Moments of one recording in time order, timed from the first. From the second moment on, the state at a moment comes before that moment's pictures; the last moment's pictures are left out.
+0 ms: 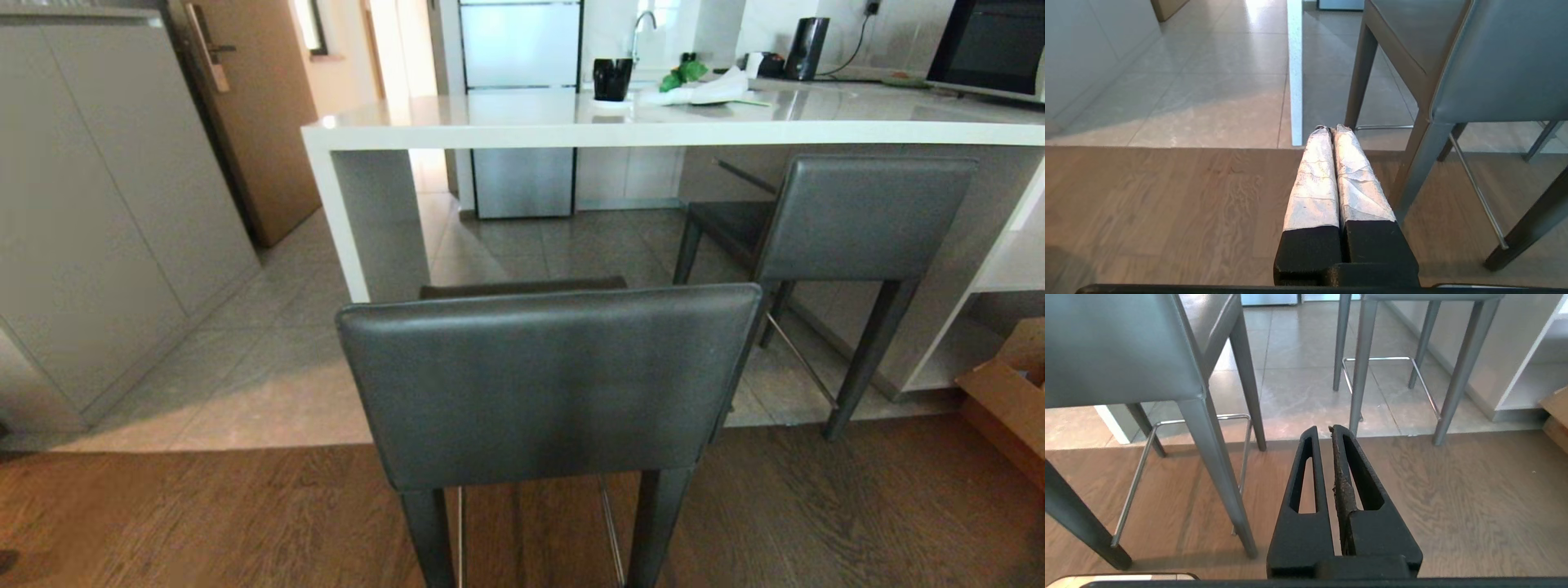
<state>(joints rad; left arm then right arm) 0.00 0.00 0.00 -0.01 0.00 -0.02 0.00 0.00 0.00 0.00 0.01 -0.02</state>
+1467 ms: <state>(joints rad) 0.00 0.00 0.00 -0.01 0.00 -0.02 0.00 0.00 0.00 0.00 0.00 -0.02</state>
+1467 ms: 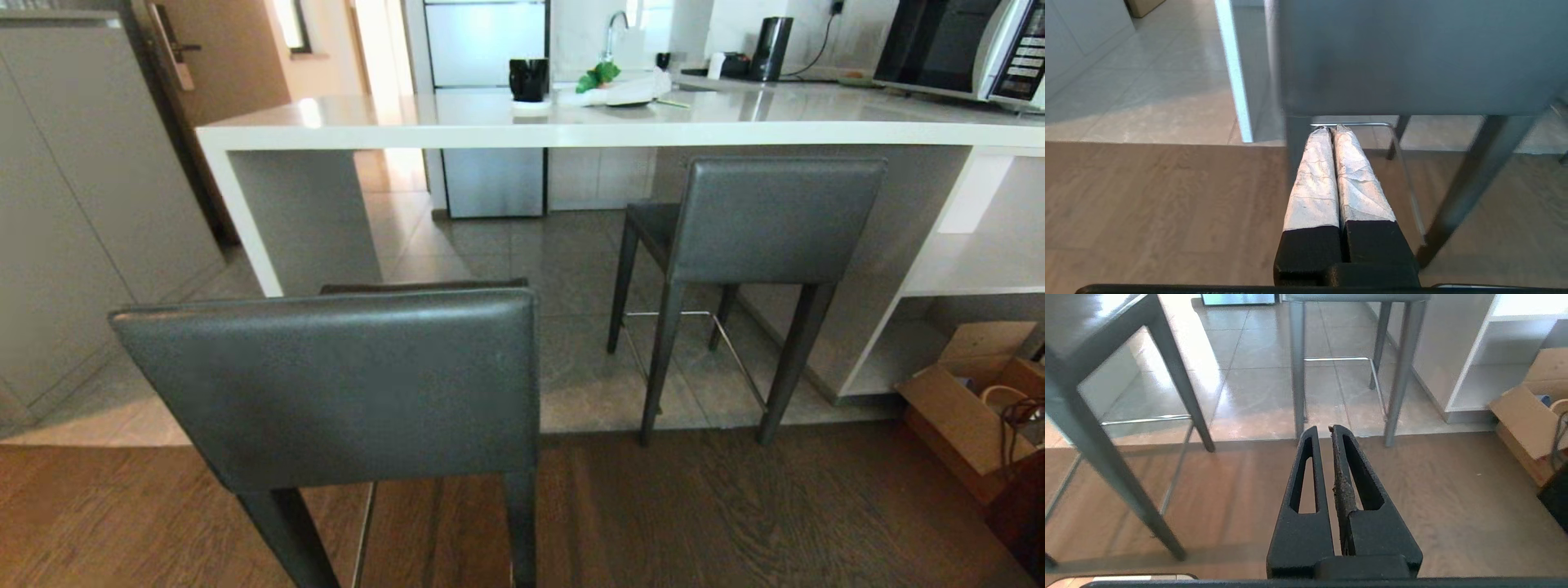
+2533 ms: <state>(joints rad) 0.00 0.00 0.00 -0.01 0.00 -0.02 0.00 0.00 0.00 0.00 0.00 -0.02</state>
